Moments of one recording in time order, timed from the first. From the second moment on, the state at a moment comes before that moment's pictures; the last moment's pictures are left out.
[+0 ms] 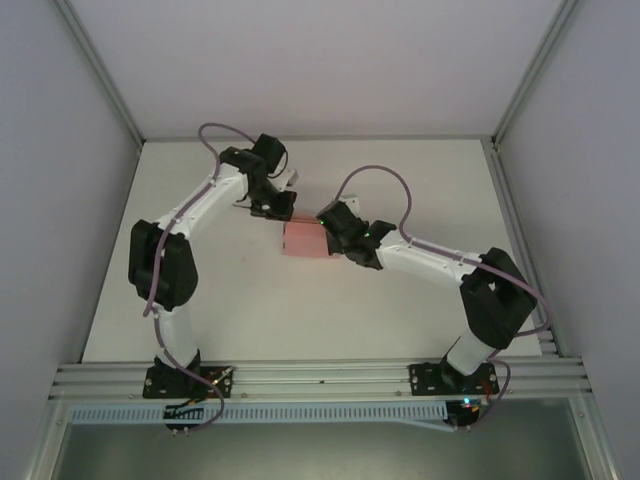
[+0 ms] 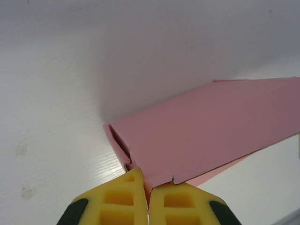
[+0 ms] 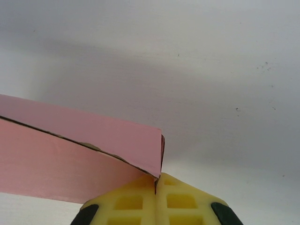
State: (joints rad) left arm -0.51 1.91 1.73 -1.11 0.22 -0.20; right arm 0.84 1.63 1.12 -0.45 0.40 0.55
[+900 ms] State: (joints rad) left arm -0.64 1.58 1.12 -0.48 0.01 -0.28; right arm 0.84 1.53 0.98 -0.27 0.31 0.54
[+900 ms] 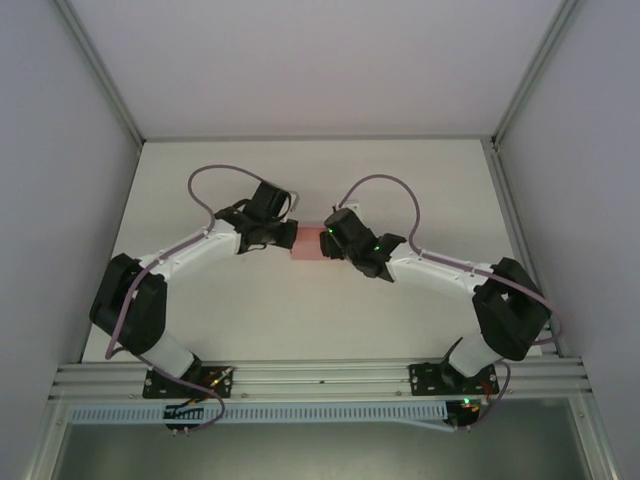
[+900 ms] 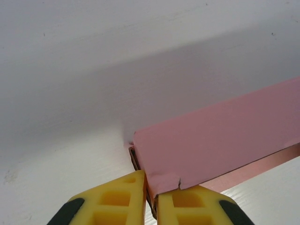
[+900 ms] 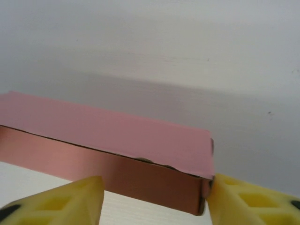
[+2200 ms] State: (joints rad) left arm -0.63 1.57 1.23 -0.63 0.10 -0.25; right arm 0.66 1.47 0.81 -0.05 0.10 0.83
